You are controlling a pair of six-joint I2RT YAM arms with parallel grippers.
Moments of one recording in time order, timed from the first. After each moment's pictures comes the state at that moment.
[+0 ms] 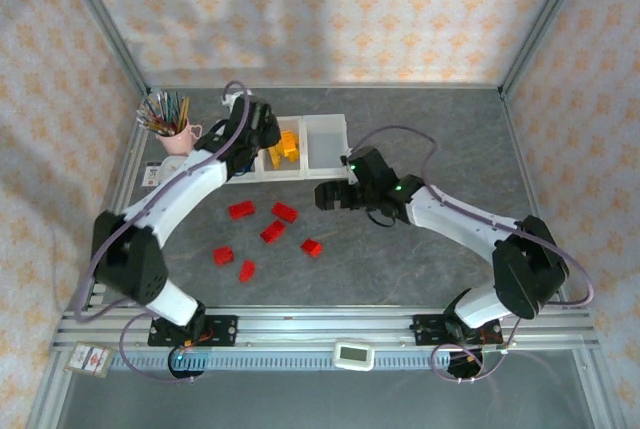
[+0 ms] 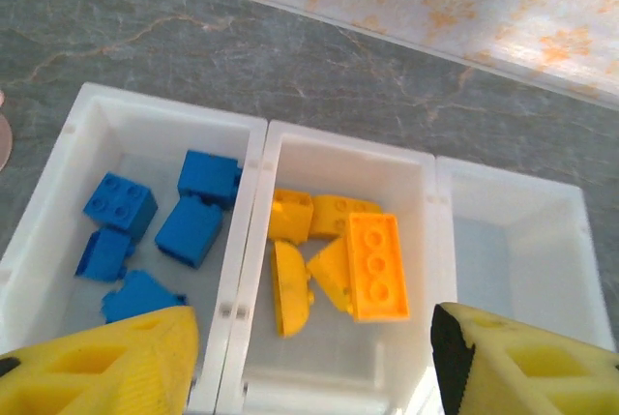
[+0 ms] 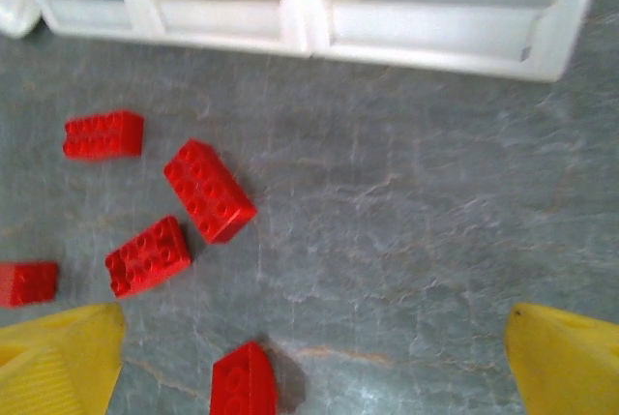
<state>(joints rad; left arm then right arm) -0.38 1.49 1.25 -0.46 -0.33 -0.58 0.73 1.47 1.00 -0.37 -0.11 0.51</state>
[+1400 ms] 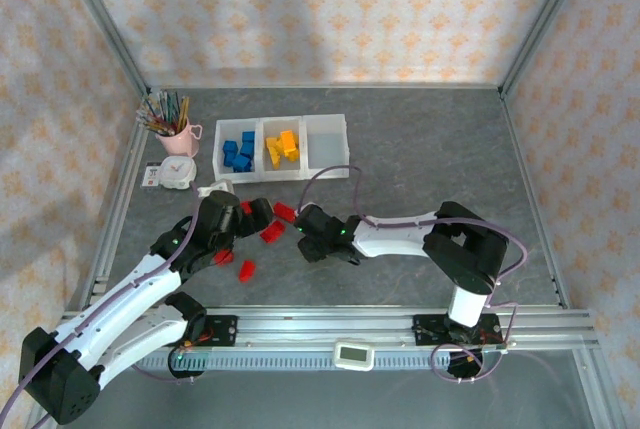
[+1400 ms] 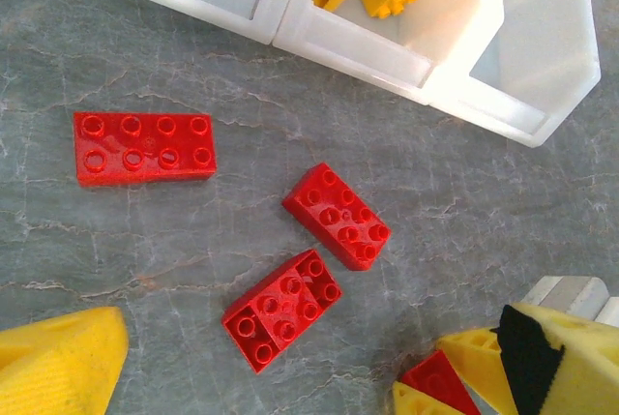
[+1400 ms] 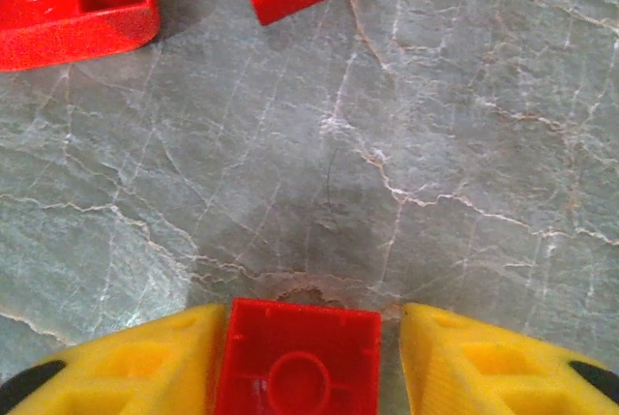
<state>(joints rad) -0.52 0.82 0.57 -0.51 -0.18 -0.86 1.05 1.76 0.95 -0.25 0.15 0.37</state>
